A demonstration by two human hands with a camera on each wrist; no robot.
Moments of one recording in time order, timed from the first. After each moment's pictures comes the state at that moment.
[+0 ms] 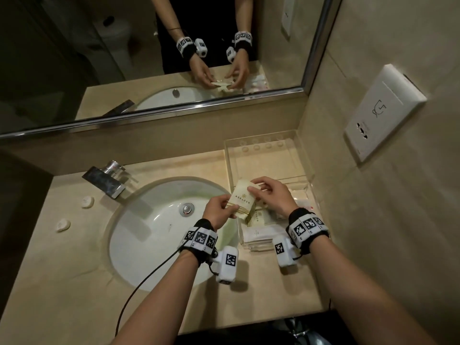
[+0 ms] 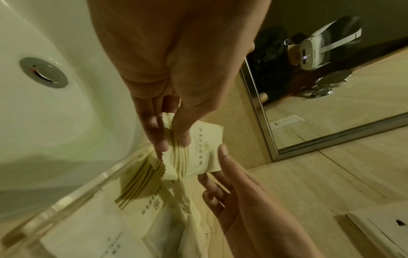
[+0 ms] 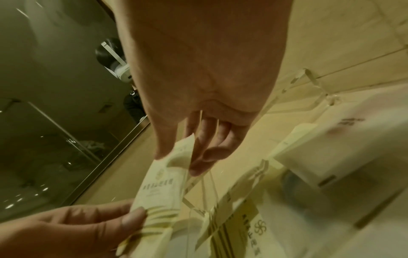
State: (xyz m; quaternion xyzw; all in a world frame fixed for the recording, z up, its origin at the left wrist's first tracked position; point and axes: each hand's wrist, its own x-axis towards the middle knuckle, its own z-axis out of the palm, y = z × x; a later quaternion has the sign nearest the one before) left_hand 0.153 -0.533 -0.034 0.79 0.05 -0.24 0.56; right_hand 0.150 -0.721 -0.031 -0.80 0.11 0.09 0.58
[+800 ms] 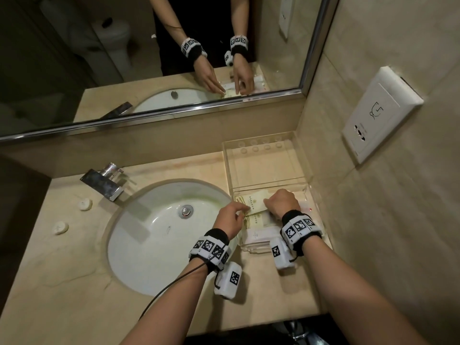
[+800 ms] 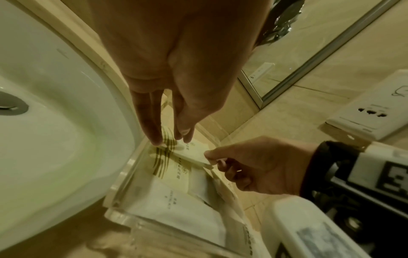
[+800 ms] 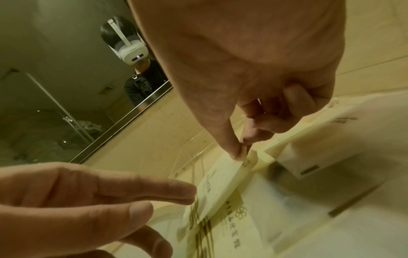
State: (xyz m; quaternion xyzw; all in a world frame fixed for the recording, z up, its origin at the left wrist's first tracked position) left_hand 0.137 -0.554 -0.042 0.89 -0.11 -0.19 0.39; right_hand 0.151 -0.725 -0.033 -0.86 0.31 0.20 0.34
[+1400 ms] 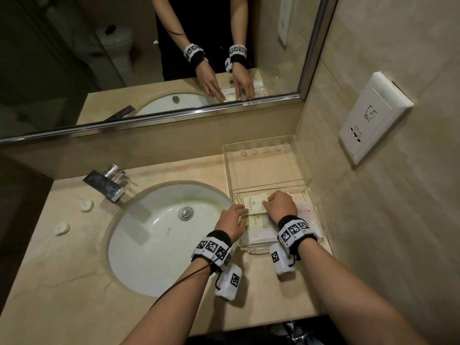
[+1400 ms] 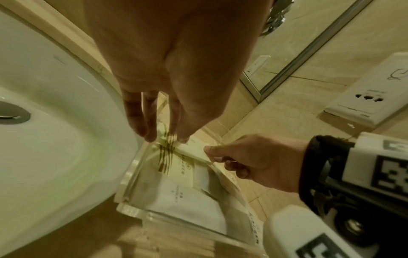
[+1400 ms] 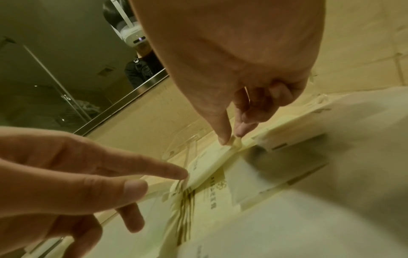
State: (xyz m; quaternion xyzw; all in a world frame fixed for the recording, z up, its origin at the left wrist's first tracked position) left_hand 0.135 -0.557 -0.054 0.92 -0.14 -0.22 0.28; right_hand 0.143 -0.721 -0.040 -0.90 0.28 0.14 0.29
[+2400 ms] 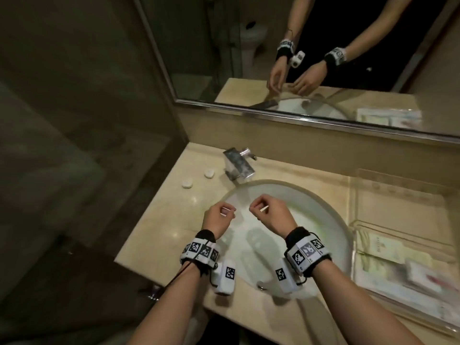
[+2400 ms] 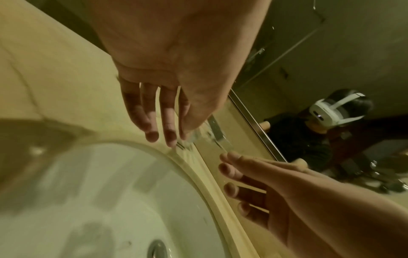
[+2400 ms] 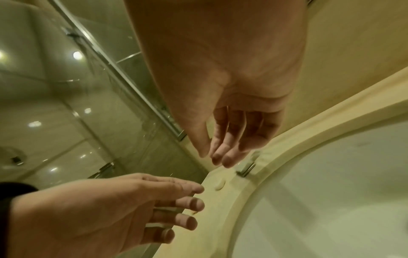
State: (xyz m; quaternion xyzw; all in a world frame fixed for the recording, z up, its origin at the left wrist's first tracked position) left_hand 0.102 -0.245 -0.014 0.84 0.25 -0.04 0.48; right_hand 0.160 -0.412 -0.004 -0.85 -0.12 0.18 0.48
